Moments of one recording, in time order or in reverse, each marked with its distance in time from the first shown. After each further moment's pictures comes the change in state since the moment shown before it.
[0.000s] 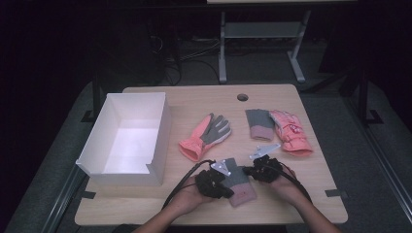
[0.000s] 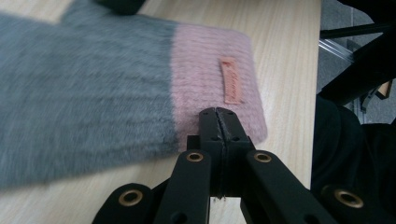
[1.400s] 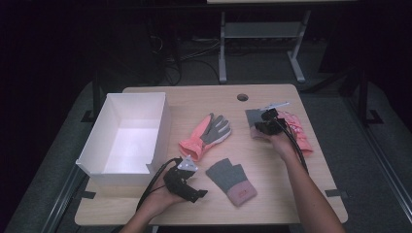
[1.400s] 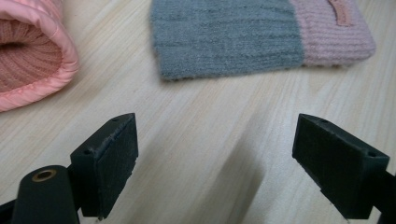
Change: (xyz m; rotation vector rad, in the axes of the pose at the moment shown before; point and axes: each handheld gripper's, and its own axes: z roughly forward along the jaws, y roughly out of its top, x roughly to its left) left arm 0.023 -0.057 -0.058 -0.056 0.272 -0.069; right arm -0.125 0.063 0.013 -0.092 -0.282 0.283
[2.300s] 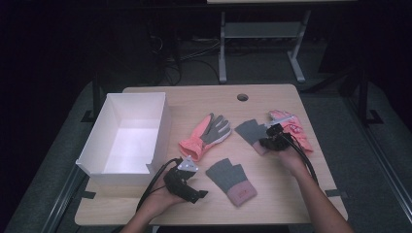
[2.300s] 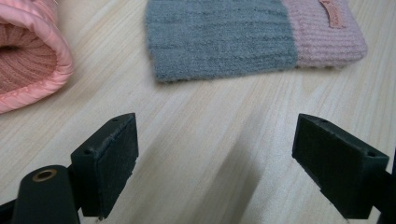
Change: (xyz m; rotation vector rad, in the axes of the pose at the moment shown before) left arm -0.003 0.000 0.000 -0.007 -0.007 0.007; right arm 0.012 -0.044 -0.023 0.100 0.053 -0.050
